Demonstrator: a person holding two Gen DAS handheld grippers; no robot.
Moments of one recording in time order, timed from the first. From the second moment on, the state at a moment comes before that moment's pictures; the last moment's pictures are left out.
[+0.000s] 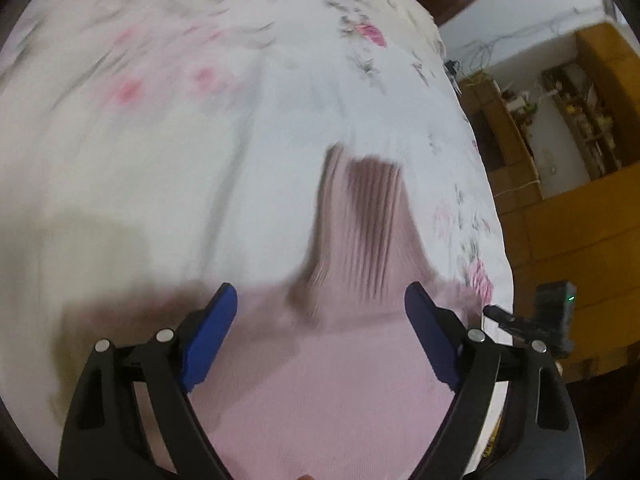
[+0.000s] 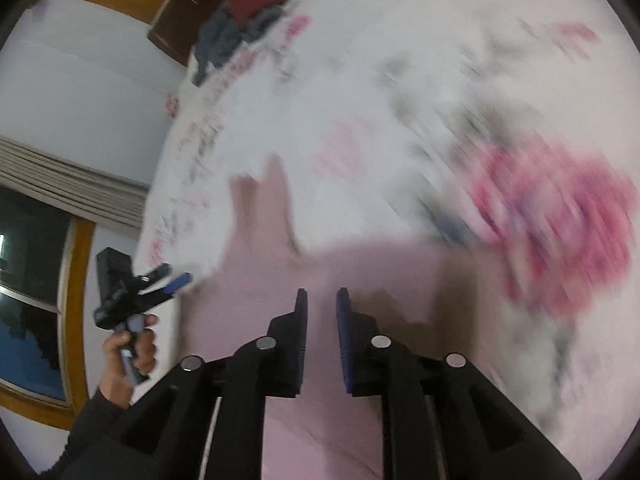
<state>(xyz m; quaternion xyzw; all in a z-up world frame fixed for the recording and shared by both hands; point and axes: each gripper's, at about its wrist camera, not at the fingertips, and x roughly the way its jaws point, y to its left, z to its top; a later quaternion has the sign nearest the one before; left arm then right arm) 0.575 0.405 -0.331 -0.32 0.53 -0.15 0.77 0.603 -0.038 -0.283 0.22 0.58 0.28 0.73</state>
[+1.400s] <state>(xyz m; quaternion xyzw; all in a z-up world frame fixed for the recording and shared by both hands) 0.521 0.369 -0.222 -0.25 0.44 -0.24 0.83 0.577 0.082 -0.207 0.12 0.48 0.37 0.79</state>
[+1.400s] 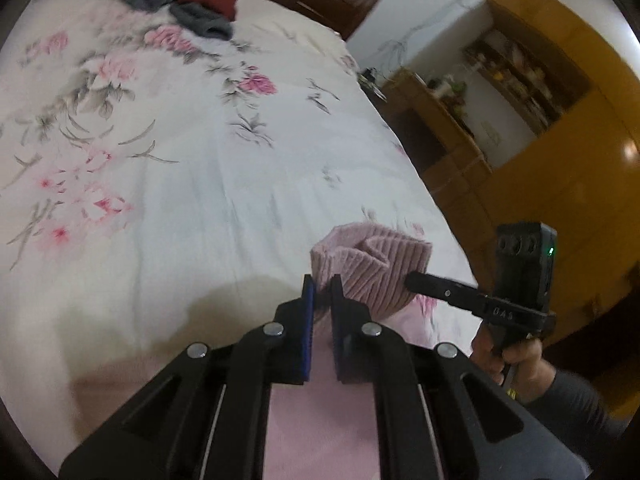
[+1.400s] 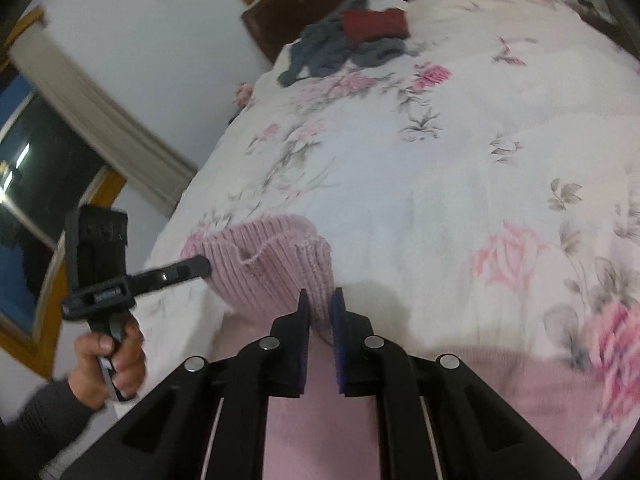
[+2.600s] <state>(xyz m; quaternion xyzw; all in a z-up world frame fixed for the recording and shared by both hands) 0.378 0.356 -0.347 -0.31 0.61 -0.15 0.71 0.463 0.045 -0.323 0.17 0.63 0.28 0.71</state>
